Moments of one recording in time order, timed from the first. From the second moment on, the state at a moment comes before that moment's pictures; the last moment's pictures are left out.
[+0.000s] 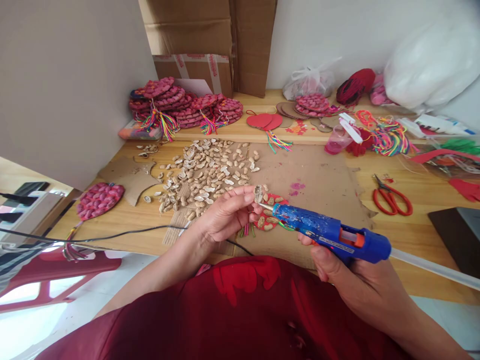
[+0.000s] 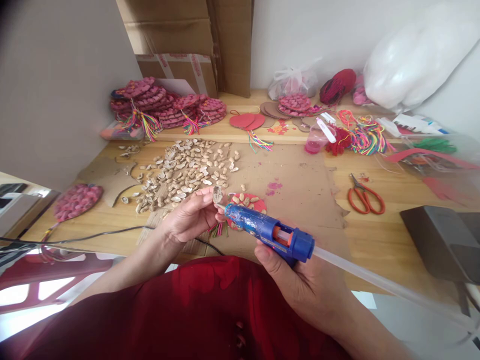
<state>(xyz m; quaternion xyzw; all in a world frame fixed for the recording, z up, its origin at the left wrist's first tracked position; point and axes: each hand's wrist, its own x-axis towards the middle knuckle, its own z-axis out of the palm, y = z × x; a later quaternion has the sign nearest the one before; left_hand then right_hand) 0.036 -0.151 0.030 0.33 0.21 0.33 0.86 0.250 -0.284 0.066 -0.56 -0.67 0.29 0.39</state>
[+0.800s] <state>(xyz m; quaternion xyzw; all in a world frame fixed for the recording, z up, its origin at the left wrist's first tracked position) 0.036 -0.150 0.027 0.32 0.22 0.33 0.86 0.249 -0.282 0.067 -0.57 -0.68 0.27 0.37</state>
